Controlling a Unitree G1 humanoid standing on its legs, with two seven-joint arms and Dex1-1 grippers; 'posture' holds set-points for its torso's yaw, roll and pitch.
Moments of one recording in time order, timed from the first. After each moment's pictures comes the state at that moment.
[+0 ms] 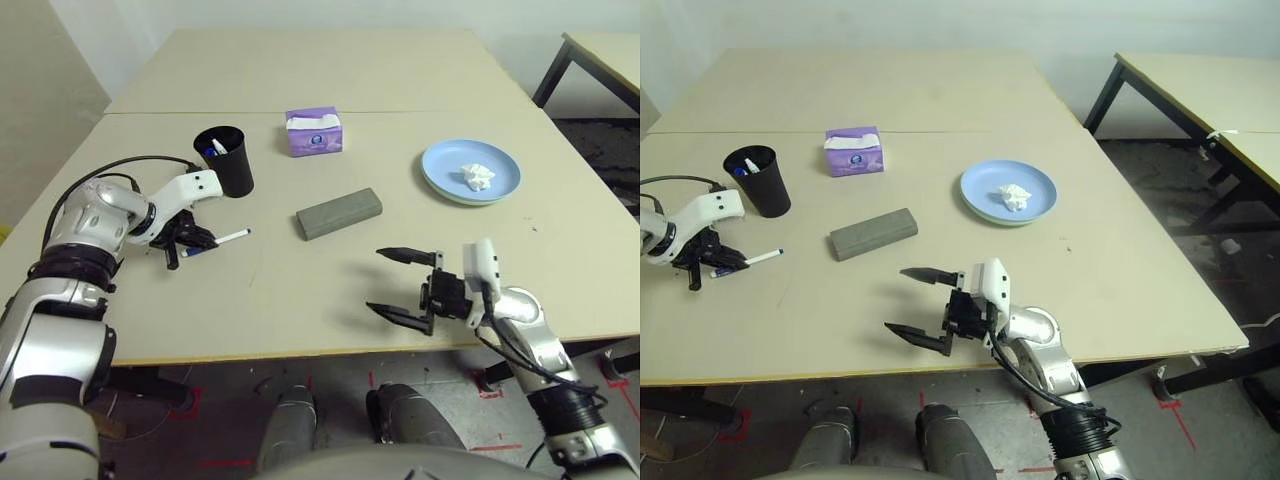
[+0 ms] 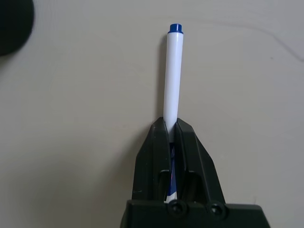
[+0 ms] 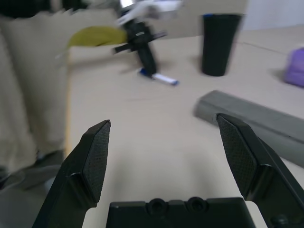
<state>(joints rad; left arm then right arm) -0.73 0.93 -0.20 0.73 0.12 0.11 -1.41 -0.14 -0.35 0.13 0.01 0.42 -0.14 1.07</state>
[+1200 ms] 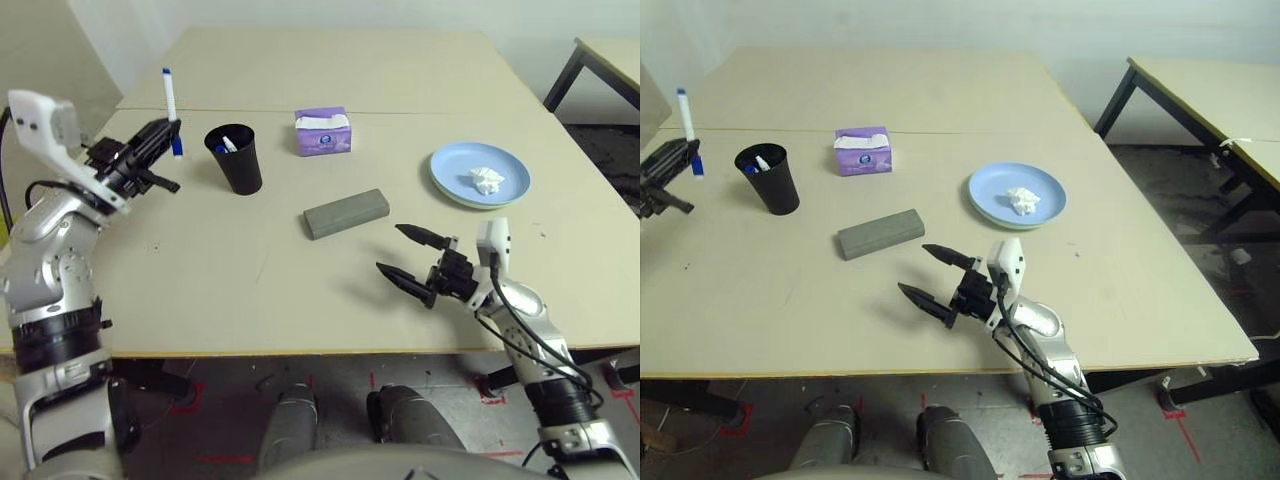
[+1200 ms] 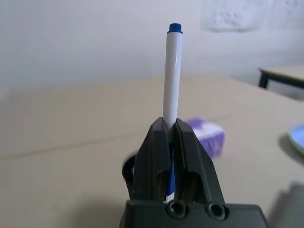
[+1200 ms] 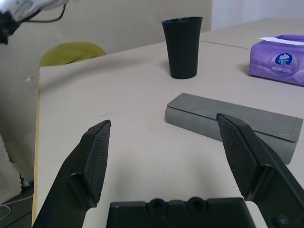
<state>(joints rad) -0.58 0.65 0.42 0.17 -0.44 0.29 -0.62 -0.15 -0.32 0.08 0.05 0.43 -0.07 0.99</state>
